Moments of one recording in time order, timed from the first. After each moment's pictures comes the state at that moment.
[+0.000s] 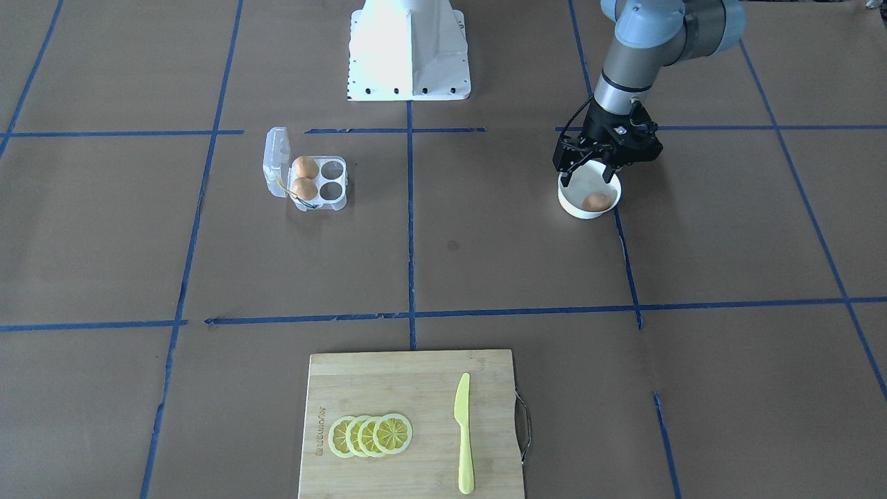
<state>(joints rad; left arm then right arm) -0.53 -1.70 -2.00 -1.84 -1.76 -1.31 1.59 -1.60 1.61 -1.47 2.45 -0.01</state>
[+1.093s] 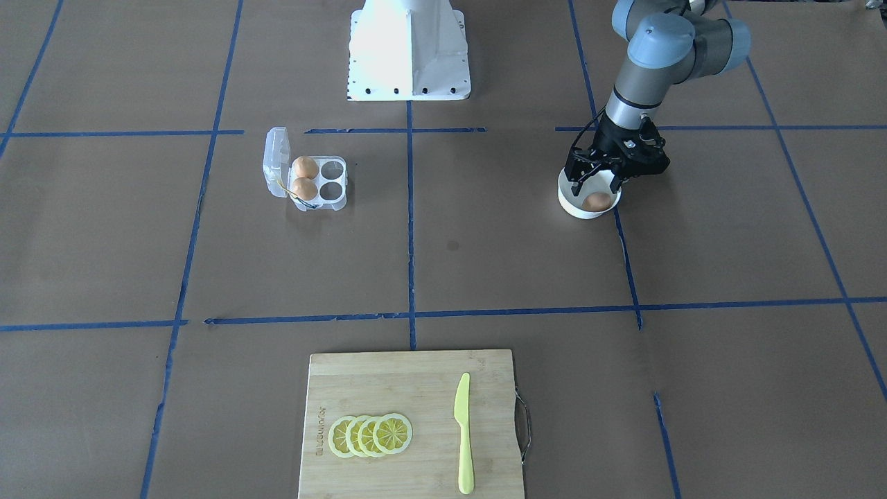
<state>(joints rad) -0.53 -1.65 -1.93 -1.96 -1.76 -1.28 1.59 -1.60 1.61 -1.47 2.45 -0.01</state>
